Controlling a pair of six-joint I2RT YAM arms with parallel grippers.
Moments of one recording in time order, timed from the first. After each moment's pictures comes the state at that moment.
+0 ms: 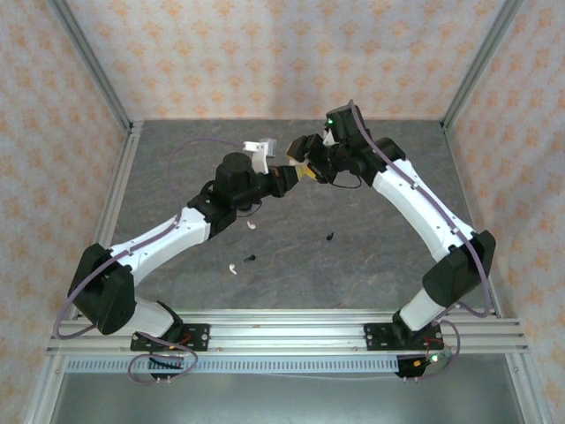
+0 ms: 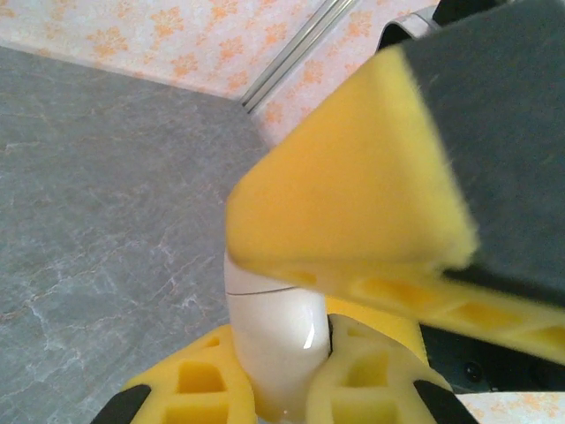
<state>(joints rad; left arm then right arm) -0.59 1.43 1.04 0.17 0.28 -0.69 0.52 1.58 1.65 -0.76 -0.36 1.03</state>
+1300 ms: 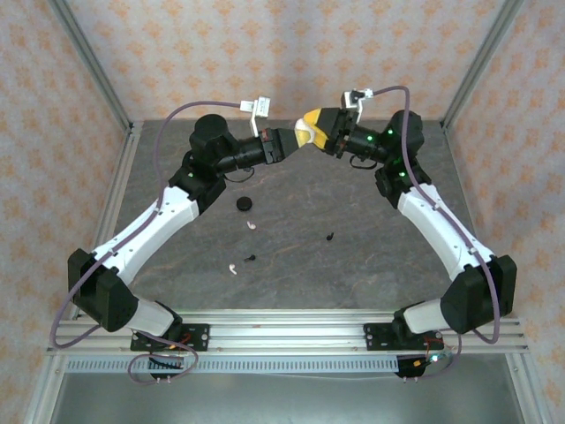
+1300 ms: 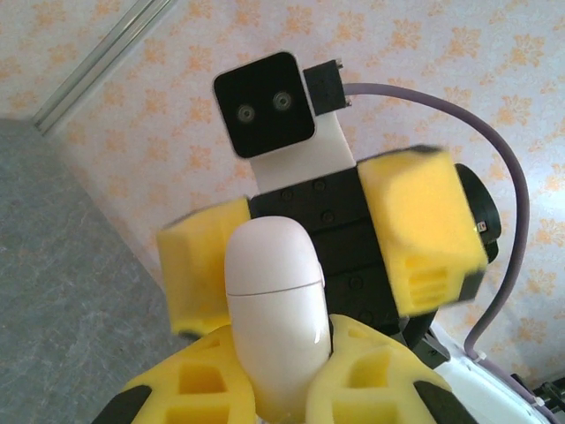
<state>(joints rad) -0.50 1.45 1.35 0.17 0.68 -0.93 0.35 1.39 1.26 0.37 -0.93 1.37</state>
